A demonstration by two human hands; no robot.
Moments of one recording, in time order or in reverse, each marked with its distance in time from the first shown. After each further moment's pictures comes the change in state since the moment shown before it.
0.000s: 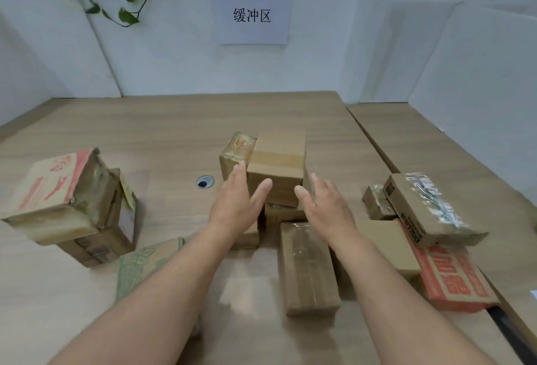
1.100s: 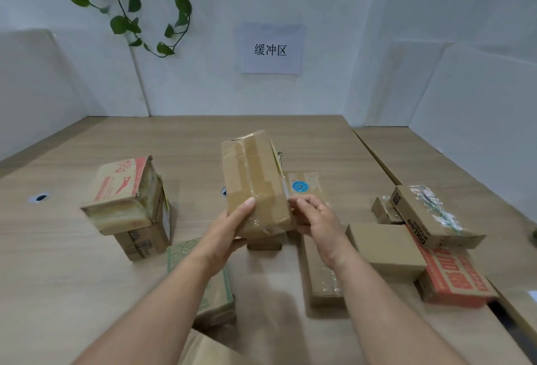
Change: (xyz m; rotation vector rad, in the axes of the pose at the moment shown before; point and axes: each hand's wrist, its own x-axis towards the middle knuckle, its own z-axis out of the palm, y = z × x) left_hand -0.087 -0.043 -0.067 -0.971 -0.219 -0.261; right_hand -0.064 -0.061 0.029 1.026 -0.114 0.077
